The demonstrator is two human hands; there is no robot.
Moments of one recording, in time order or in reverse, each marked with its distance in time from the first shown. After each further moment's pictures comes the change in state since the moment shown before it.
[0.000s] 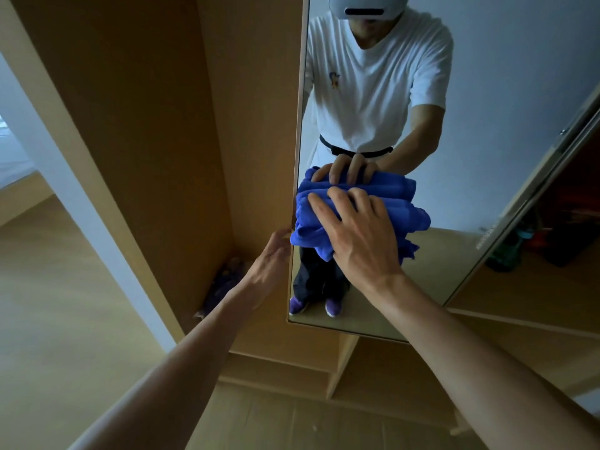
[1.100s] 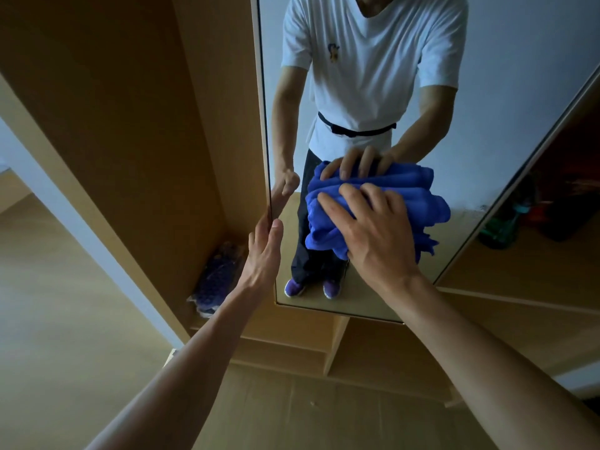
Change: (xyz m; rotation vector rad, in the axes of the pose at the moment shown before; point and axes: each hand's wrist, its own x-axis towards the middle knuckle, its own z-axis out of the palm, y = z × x) left_hand 0.001 -0.018 0.049 0.041 0.255 -0.016; right_hand -0.047 0.045 0.023 0.029 -0.015 0.007
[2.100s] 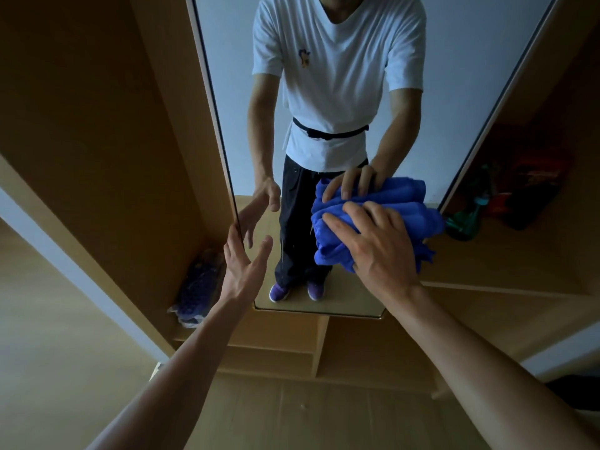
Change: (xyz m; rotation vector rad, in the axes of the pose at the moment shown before) left_hand -0.010 0.001 0.026 0.086 0.073 -0.019; right_hand -0.048 0.048 0.023 0.033 -0.003 0.037
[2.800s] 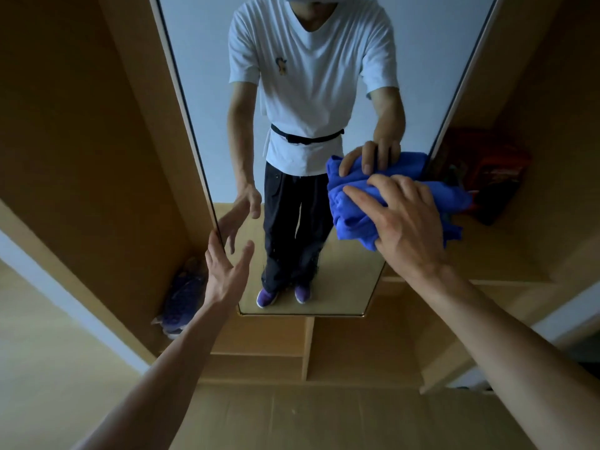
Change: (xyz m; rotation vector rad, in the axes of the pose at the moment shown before) left_hand -0.002 0.000 0.005 0.056 0.046 -0.014; right_hand -0.003 0.062 -0.041 -0.057 0.113 0.068
